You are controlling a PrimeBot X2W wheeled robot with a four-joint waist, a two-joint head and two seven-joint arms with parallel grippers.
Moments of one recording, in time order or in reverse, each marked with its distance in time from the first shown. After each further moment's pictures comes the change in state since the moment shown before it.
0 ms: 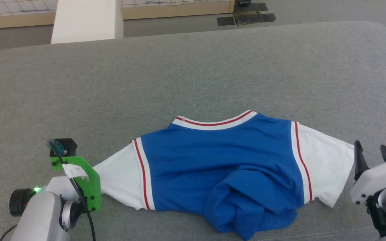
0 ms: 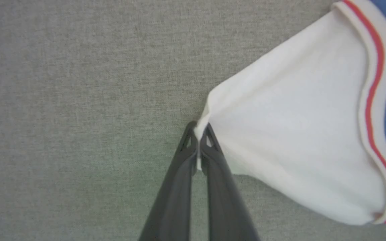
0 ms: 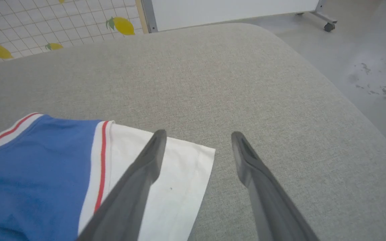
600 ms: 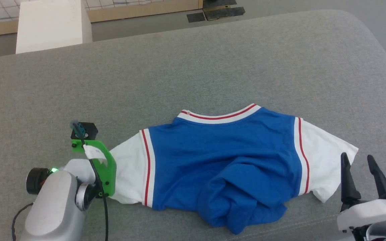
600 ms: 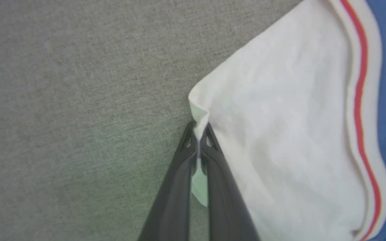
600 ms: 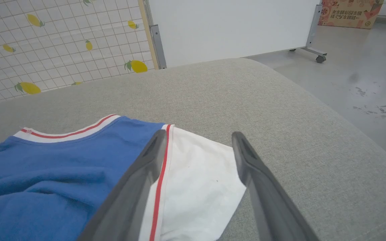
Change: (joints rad) left arm -0.139 -0.044 -0.072 0.145 0.040 -0.078 0.045; right arm 0.203 0.002 0.152 -0.148 0.119 0.000 -0.256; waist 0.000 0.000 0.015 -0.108
